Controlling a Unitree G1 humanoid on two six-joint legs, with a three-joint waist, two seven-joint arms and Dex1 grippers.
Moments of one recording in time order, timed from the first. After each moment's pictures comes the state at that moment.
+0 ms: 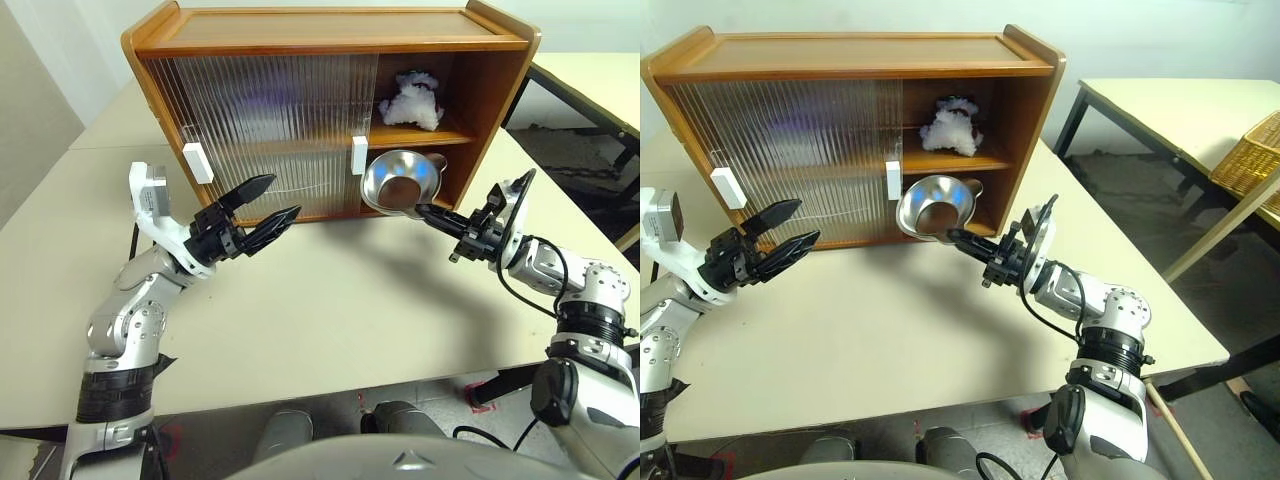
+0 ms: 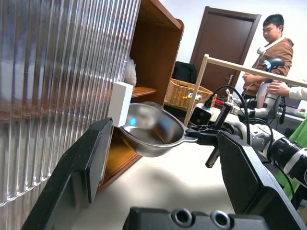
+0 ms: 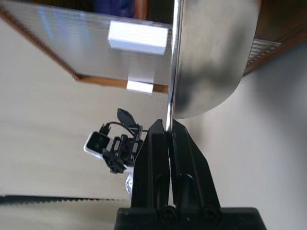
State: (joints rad) left arm -0.17 0.50 0.23 -0.20 -0.78 0.32 -0.94; right arm -0.54 -0.34 -0.58 0.49 1.53 1.45 0.11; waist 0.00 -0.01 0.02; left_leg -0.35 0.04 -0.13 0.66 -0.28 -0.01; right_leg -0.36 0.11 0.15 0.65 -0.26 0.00
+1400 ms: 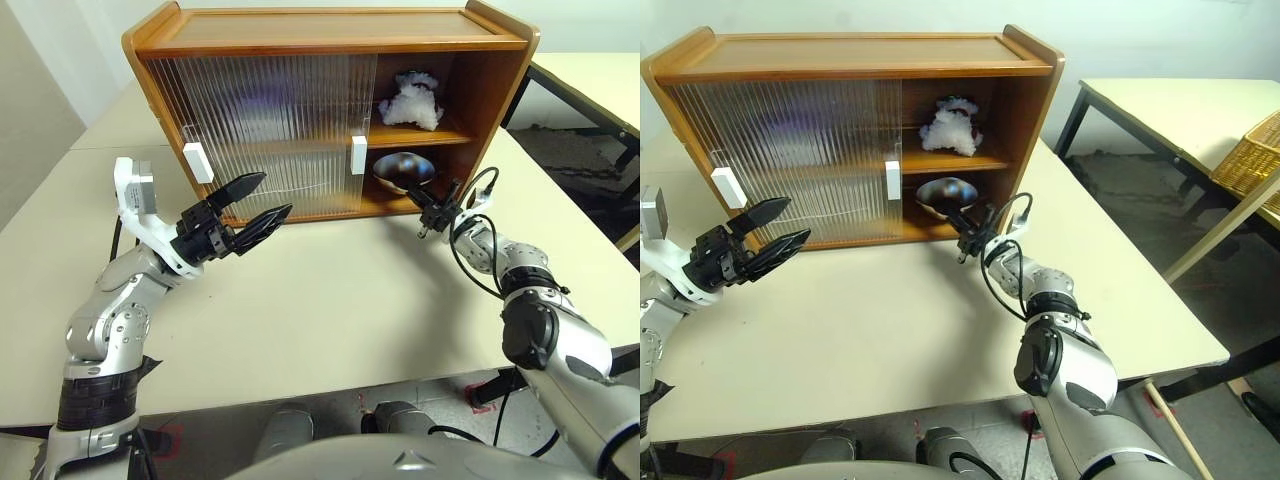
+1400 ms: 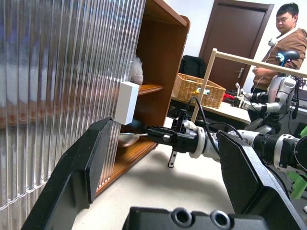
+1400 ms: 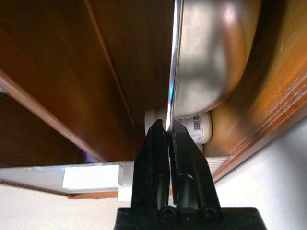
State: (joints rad) left arm -0.15 0.54 0.27 -0.25 -0.79 0.37 -0.91; right arm -0.85 -0.23 -0.66 1.13 1.06 0.84 0.42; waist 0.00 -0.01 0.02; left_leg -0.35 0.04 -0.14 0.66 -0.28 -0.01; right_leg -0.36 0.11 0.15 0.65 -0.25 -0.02
